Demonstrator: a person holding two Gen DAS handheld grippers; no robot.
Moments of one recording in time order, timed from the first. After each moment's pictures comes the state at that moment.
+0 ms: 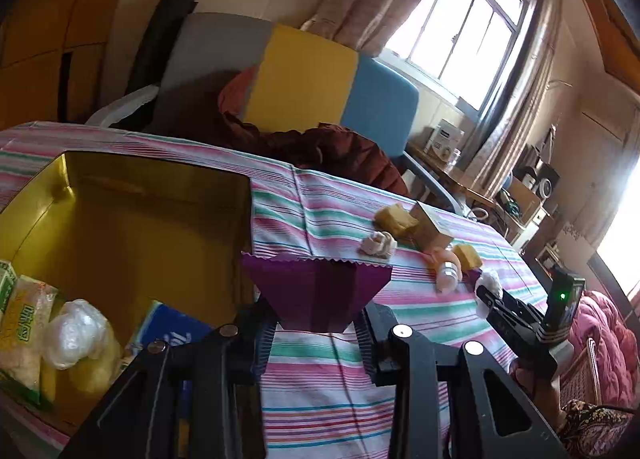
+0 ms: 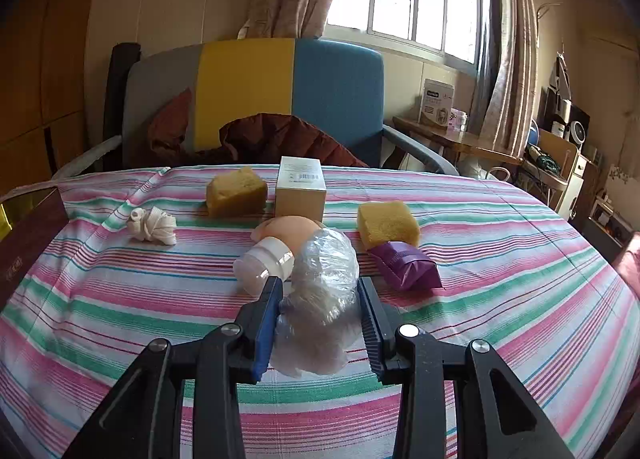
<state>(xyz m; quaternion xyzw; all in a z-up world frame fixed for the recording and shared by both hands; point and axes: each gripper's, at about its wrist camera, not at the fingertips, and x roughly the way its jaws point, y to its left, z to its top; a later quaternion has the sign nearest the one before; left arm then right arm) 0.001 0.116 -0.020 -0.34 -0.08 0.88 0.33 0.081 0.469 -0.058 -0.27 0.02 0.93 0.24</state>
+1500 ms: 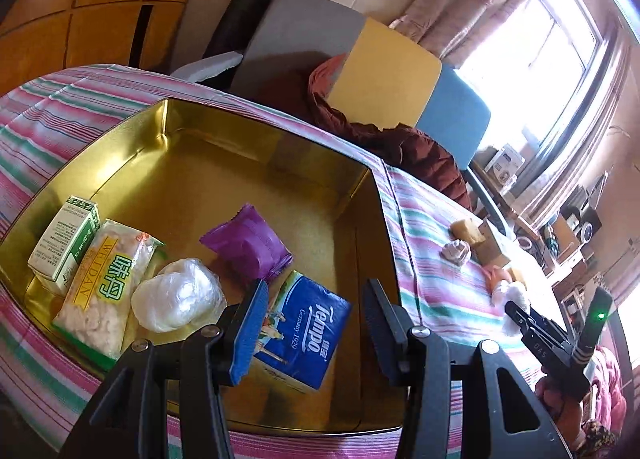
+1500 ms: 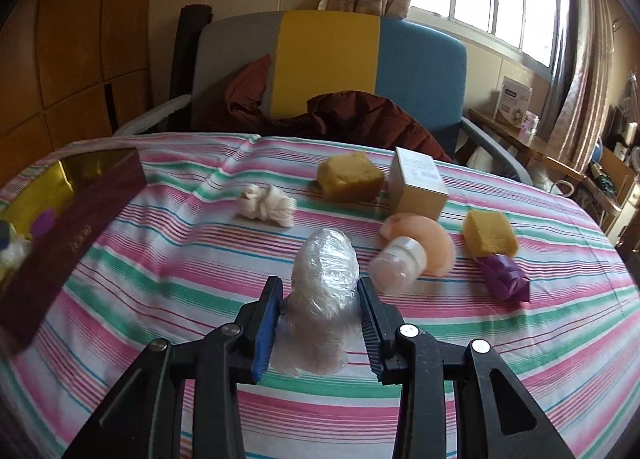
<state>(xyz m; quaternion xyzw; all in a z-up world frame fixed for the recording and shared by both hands) -0.021 0.043 -0.042 -0.39 -0.14 0.88 0.23 0.046 0.401 -0.042 -0.33 0.01 0.94 0.11</state>
